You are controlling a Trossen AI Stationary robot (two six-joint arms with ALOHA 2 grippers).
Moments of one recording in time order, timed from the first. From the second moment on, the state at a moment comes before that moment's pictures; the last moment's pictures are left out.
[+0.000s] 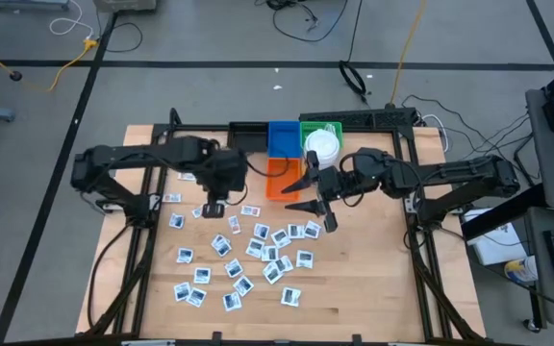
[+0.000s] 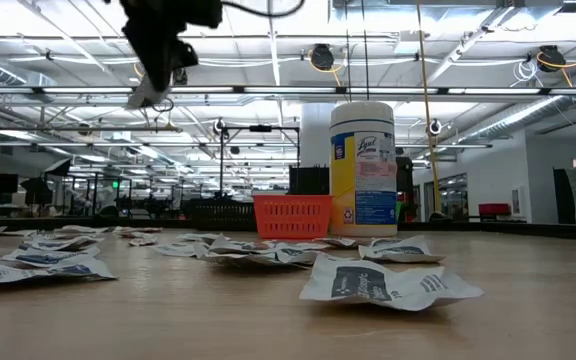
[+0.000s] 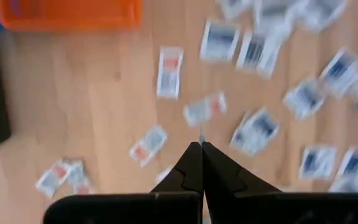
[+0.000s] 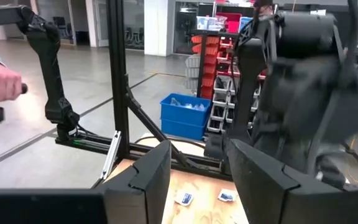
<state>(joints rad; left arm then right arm) 0.12 1.52 1.46 -1.31 0.08 0.16 0.05 1.32 1.17 0.15 -0.21 -0.05</state>
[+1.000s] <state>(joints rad) 0.82 1.68 1.46 -1.29 0.03 0.11 0.05 1.32 1.17 0.26 -0.21 -0.12</state>
